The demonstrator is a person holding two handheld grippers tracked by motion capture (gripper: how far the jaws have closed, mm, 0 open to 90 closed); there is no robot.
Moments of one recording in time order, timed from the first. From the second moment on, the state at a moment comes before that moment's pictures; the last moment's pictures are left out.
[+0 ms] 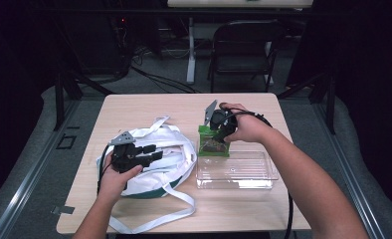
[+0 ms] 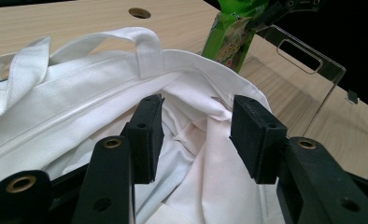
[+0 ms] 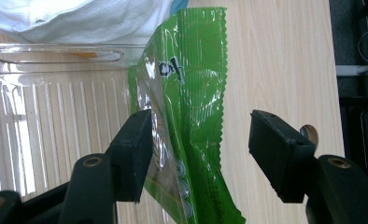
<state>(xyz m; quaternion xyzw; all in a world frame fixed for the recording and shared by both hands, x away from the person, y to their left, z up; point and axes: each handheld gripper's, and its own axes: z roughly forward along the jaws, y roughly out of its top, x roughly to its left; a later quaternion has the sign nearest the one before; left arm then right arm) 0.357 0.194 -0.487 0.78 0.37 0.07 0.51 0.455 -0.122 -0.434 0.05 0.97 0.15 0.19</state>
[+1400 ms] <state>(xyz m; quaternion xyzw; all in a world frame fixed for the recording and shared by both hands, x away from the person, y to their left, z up) 0.357 0.202 -0.483 0.77 0.38 0.08 0.51 0.444 -0.126 -0.405 0.07 0.96 0.20 0.21</state>
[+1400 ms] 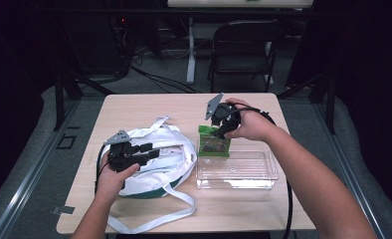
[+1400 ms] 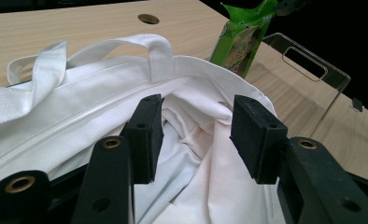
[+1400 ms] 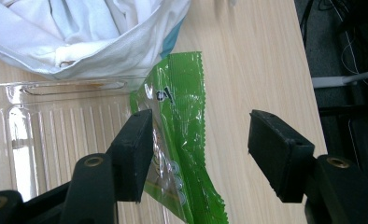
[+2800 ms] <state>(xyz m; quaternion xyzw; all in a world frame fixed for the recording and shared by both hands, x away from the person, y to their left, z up) 0.353 0.205 -0.483 0.77 0.39 0.09 0.50 0.400 -0.172 -0.385 0.19 0.92 0.27 0.22</state>
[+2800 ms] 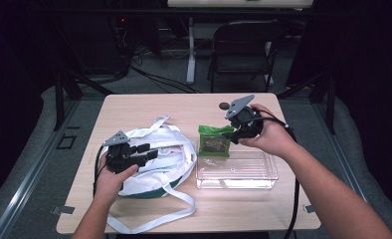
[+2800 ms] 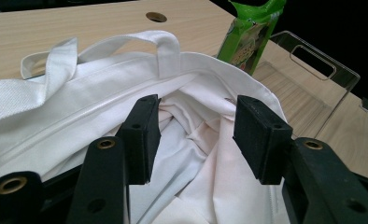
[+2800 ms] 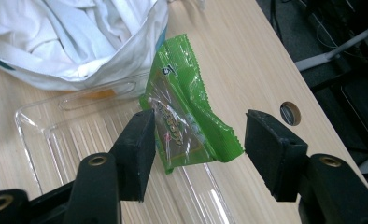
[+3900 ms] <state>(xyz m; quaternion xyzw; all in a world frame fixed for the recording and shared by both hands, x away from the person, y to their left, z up) 0.353 0.209 -0.485 0.77 0.39 0.10 0.50 0.320 -0.197 -0.451 0.30 0.84 0.40 0.22</state>
